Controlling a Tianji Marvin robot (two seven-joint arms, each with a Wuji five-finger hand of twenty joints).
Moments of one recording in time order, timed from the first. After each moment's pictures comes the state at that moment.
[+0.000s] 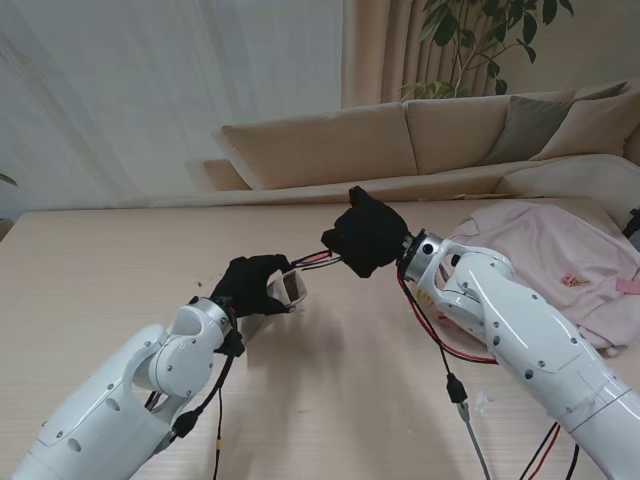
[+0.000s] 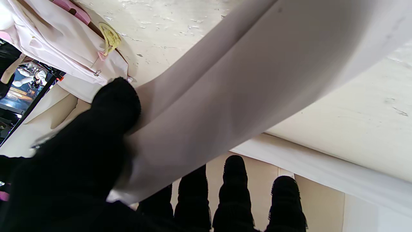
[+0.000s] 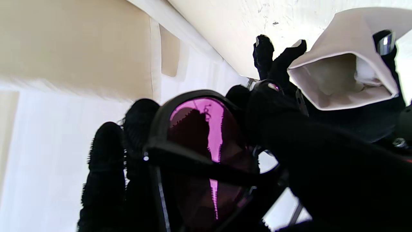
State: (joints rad) left arm 1.39 -1.10 -1.03 -1.61 0.63 0.09 -0.04; right arm -1.07 -1.04 0.92 -1.41 -1.28 -0.46 -0.38; left_hand 0.73 -0.61 0.60 -0.01 0.28 0.07 0.98 0.86 0.39 0.09 0.41 0.38 0.26 0.18 0.28 0.37 -0.06 0.34 0.44 0.30; right_hand 0.46 -0.85 1.35 -0.34 1.00 -0.16 1.08 0.49 1.23 0.15 1.12 0.70 1.10 0.16 1.18 0.62 0.35 0.28 1.34 0.50
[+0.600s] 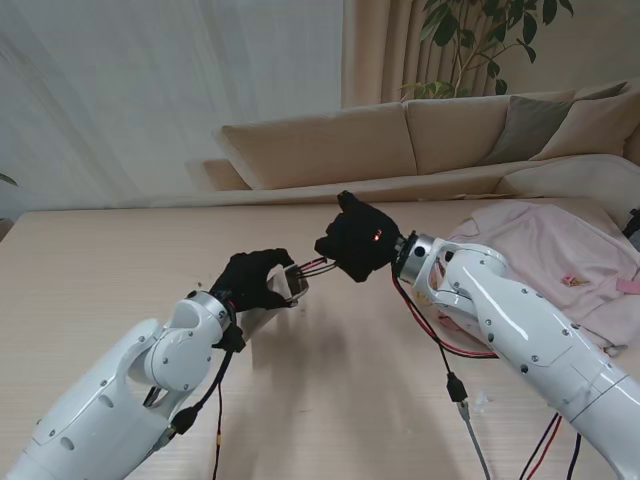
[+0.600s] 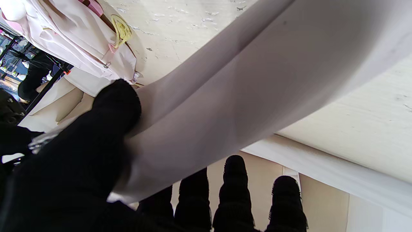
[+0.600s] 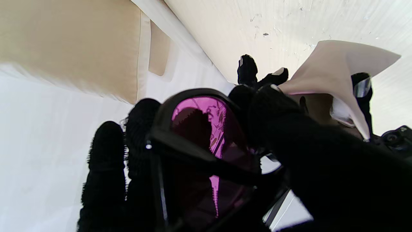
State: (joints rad) left arm 1.39 -1.10 -1.05 -1.66 0.59 0.12 -0.09; right arm -1.00 -1.01 0.82 -1.38 -1.35 -0.46 -0.45; left_hand 0.73 -0.60 0.60 -0.01 0.28 0.07 0.98 0.86 0.39 0.10 0.41 0.38 0.26 0.18 0.28 0.37 -0.05 0.35 0.44 0.29; right_hand 0.45 -0.83 1.35 -0.34 1.00 -0.19 1.08 0.49 1.23 0.12 1.12 0.70 1.10 0.13 1.18 0.62 0.36 0.28 1.34 0.50
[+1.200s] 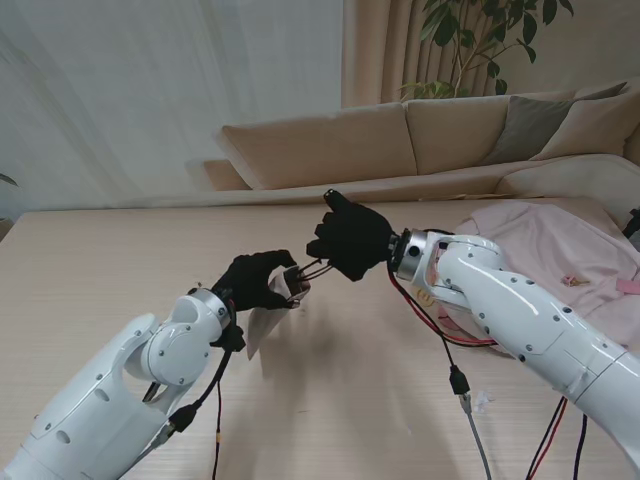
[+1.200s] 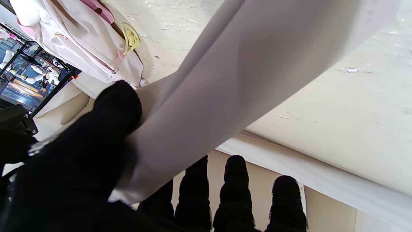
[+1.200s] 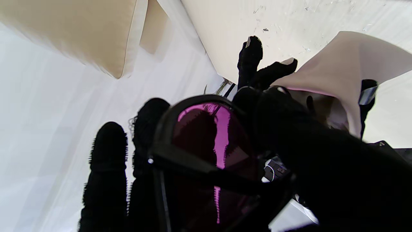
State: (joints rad) left arm 1.37 -1.09 -1.05 -1.66 0.54 0.11 -0.14; right arm -0.89 -0.98 0.67 -1.34 -1.44 -0.43 -0.60; left_hand 0.73 -0.58 0.60 -0.01 0.28 0.08 0.98 0.86 0.39 0.10 0.40 0.38 0.26 0.19 0.28 0.37 -0.05 0.35 0.44 0.29; right_hand 0.41 -0.80 1.34 -0.34 0.97 -0.25 1.11 0.49 1.17 0.07 1.15 0.70 1.07 0.07 1.18 0.62 0.35 0.26 1.35 0.50
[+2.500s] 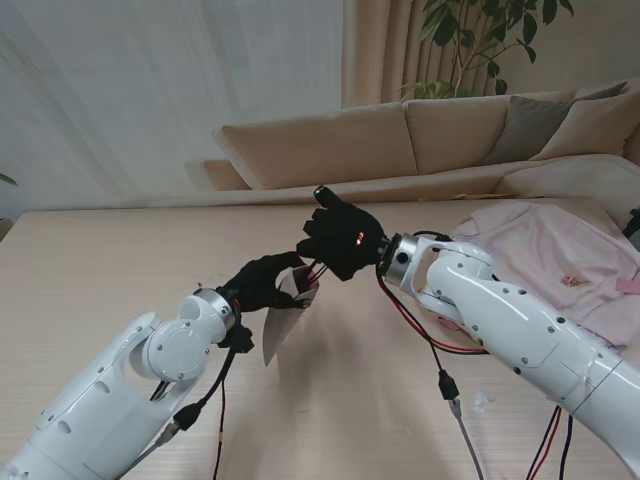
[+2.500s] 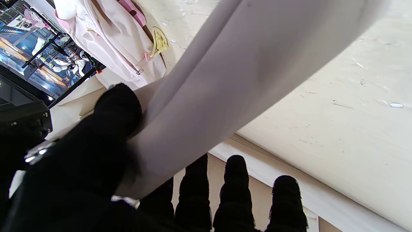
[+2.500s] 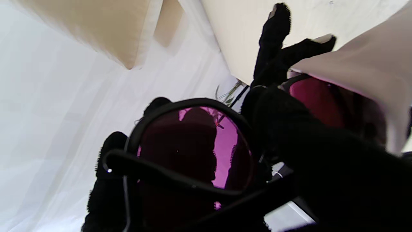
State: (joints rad) left arm 1.35 -1.10 -1.02 -1.63 0.39 0.07 -0.15; right arm -0.92 -0.98 0.66 -1.42 -1.46 -0.30 -0.55; left_hand 0.75 -0.53 0.54 -0.01 0.29 0.08 0.97 0.85 0.39 0.10 0.39 0.38 0.26 0.19 0.28 0.37 -0.05 0.35 0.44 0.29; right_hand 0.41 -0.82 1.34 -0.34 0.95 -0.37 1.13 0.28 1.09 0.04 1.20 0.61 0.98 0.03 1.19 0.56 0.21 0.18 1.40 0.53
